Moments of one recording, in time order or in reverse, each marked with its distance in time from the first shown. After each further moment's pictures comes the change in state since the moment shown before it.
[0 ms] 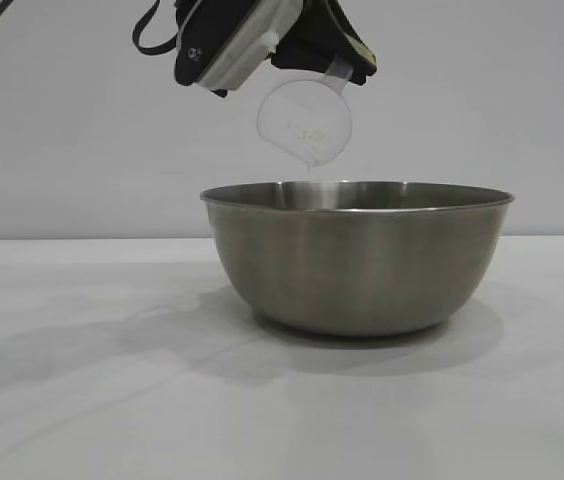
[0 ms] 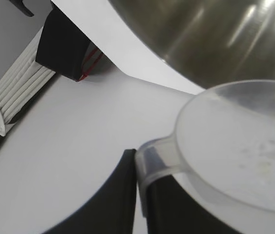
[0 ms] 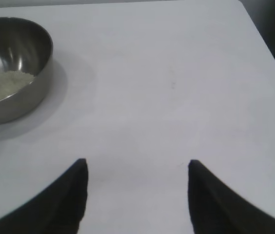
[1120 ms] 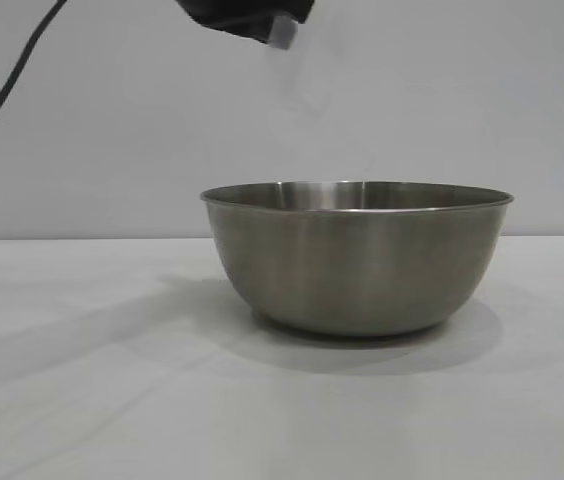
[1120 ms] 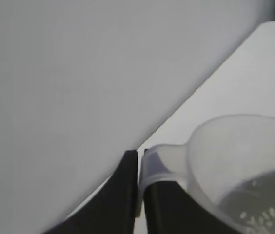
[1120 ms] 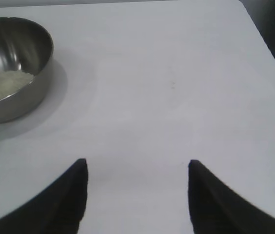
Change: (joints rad) left arm 0.199 -0.022 0.025 -0.731 0.117 -1.643; right arm 0.000 0.000 0.000 0.000 0.000 0.000
